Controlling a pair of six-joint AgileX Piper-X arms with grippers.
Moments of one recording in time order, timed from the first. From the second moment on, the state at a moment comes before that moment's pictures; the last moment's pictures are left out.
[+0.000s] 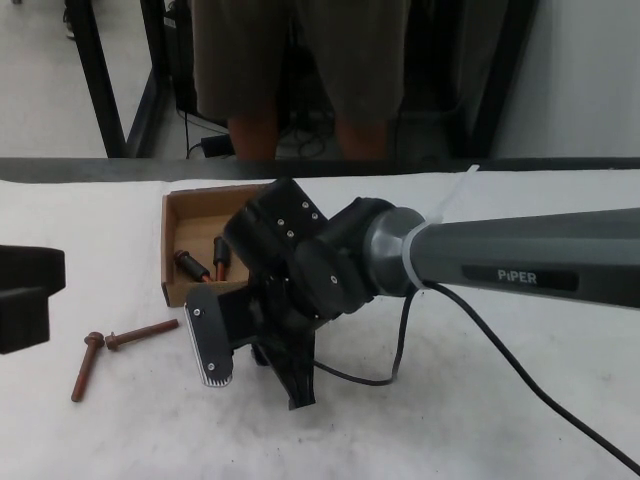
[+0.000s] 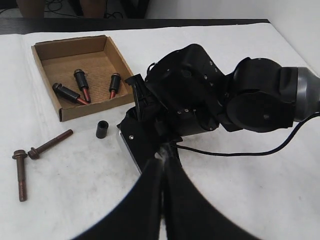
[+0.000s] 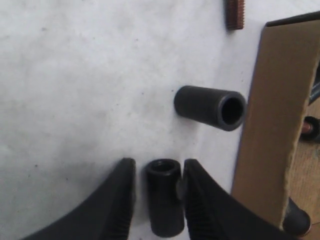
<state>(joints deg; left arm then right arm) -22.4 33.5 -45.5 49.3 10.0 -12.9 45.0 120.5 -82.7 26.7 4.3 -65.5</state>
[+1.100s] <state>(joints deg) -22.4 33.5 -45.5 49.3 6.3 -12.9 42.8 120.9 -83.1 28.1 4.4 -66.8</state>
